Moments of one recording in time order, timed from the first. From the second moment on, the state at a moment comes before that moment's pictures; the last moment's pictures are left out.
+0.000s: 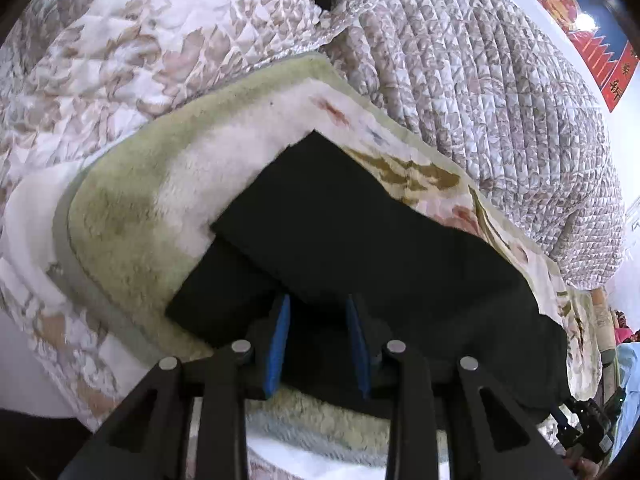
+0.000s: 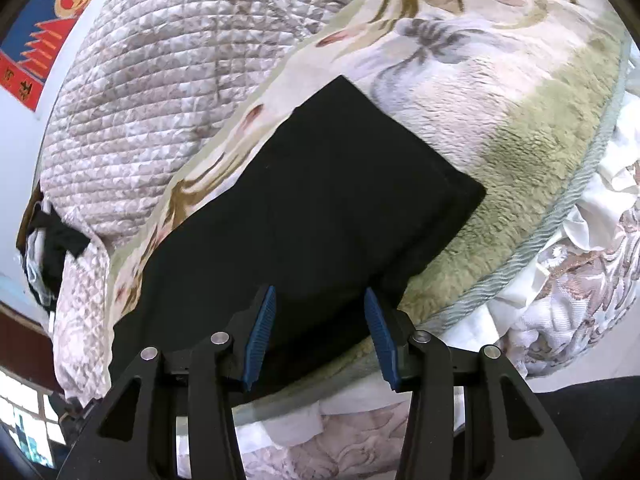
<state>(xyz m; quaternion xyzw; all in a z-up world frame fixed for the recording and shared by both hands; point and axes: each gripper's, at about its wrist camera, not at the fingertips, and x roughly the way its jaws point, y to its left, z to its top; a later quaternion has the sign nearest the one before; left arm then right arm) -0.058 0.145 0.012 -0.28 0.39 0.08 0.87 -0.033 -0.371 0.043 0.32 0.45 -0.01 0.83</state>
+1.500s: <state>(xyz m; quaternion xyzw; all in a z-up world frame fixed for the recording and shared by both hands) -0.089 0.153 0.043 -0.20 0.39 0.16 0.88 -0.055 -0.406 0.088 0.27 0.38 -0.16 0.87</state>
